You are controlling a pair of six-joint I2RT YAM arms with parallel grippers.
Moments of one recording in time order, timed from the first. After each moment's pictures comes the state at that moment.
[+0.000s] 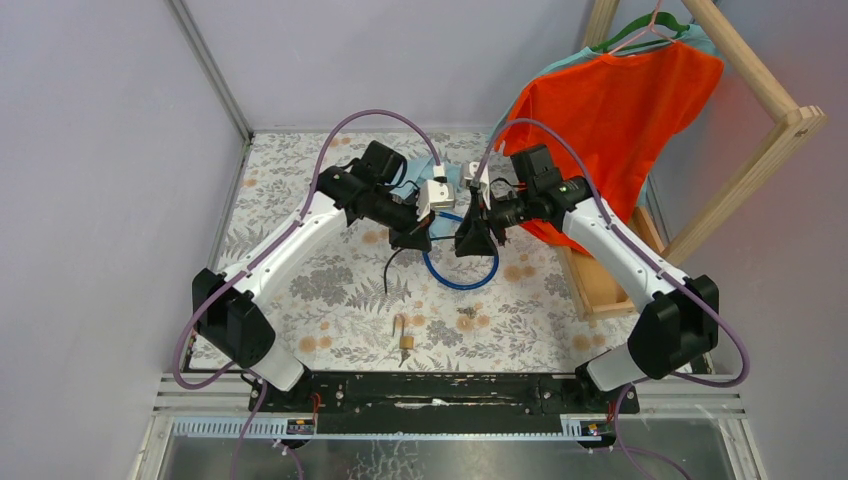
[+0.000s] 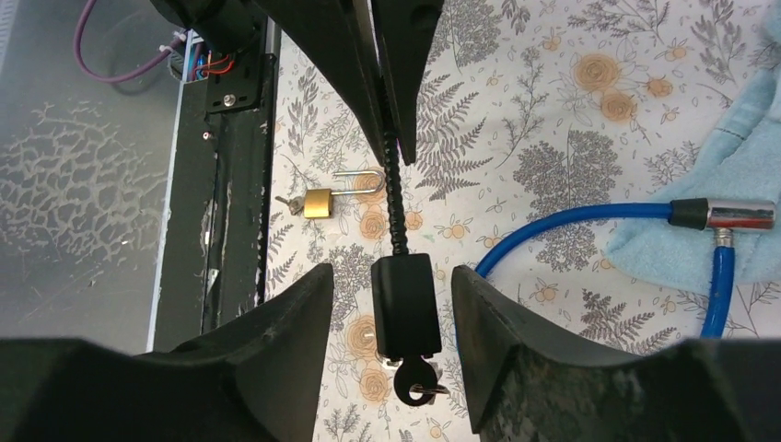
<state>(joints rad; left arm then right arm) -0.56 1.57 1.51 -0.94 0.75 0.63 0.45 1.48 1.31 -0.71 -1.01 -0.56</state>
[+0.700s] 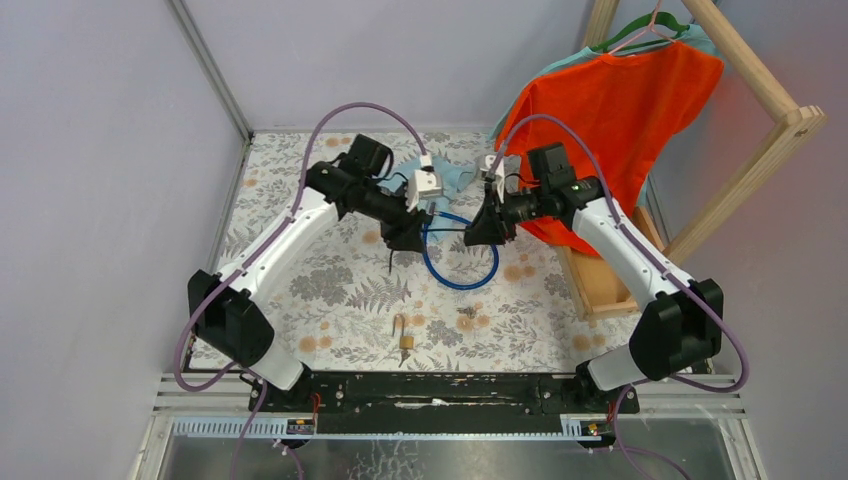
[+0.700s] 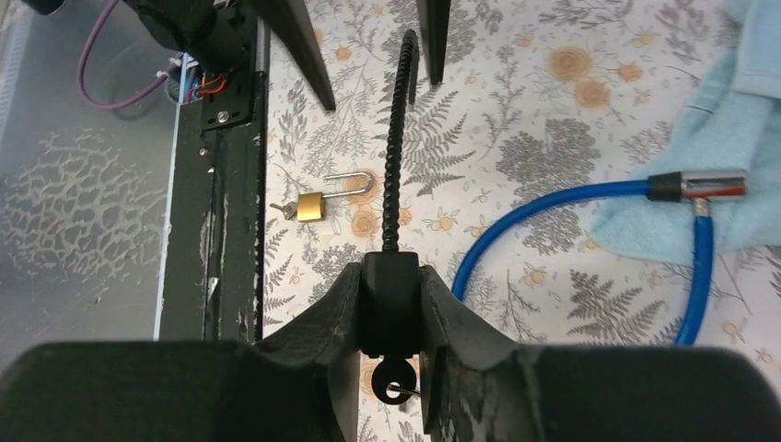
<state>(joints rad) -0.52 1.57 1.51 -0.94 0.78 0.63 0.39 1.48 1.29 -0.69 -1.06 -0.54</state>
